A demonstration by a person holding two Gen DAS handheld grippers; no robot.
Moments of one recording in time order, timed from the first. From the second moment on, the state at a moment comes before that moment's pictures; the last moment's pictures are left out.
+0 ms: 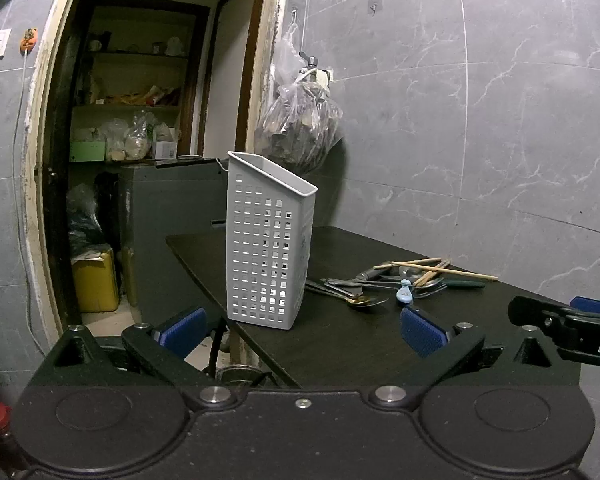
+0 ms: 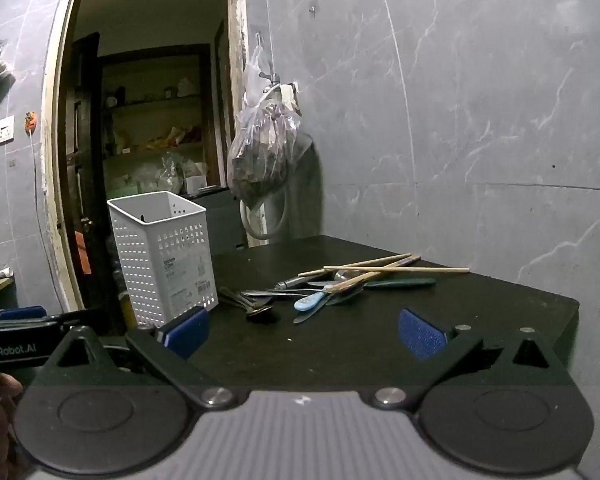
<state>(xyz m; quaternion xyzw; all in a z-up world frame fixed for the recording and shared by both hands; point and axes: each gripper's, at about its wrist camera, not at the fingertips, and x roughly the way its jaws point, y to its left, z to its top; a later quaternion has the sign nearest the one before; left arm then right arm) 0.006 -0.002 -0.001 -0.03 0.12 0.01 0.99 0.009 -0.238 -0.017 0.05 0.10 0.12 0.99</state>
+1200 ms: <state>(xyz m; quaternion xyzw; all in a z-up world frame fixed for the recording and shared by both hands) 0.012 0.000 -0.006 -0.03 0.13 0.01 0.99 0.011 -0.238 -0.021 0.06 0.11 0.12 0.98</state>
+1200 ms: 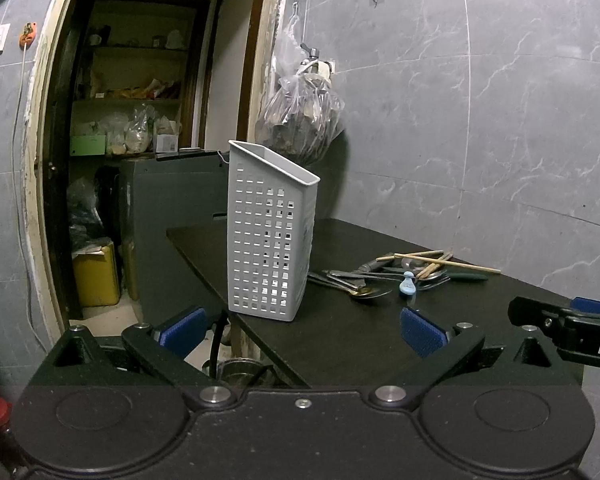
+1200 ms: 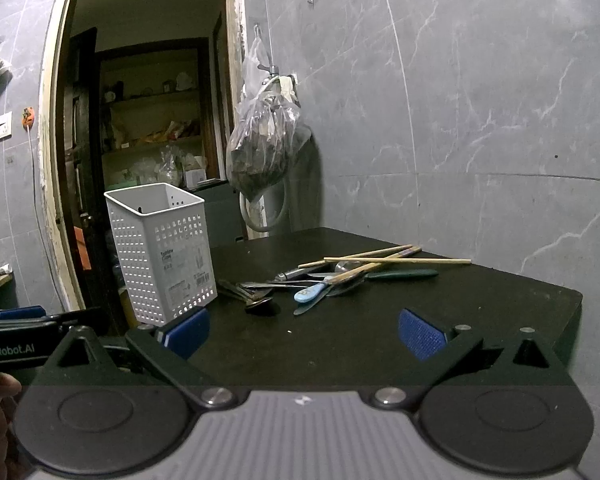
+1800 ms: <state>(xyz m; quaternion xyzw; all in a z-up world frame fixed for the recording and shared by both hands) 0.014 0.000 -0.007 -0.03 0.13 0.01 0.99 0.011 -0.237 -0.022 0.06 0.12 0.12 0.98</state>
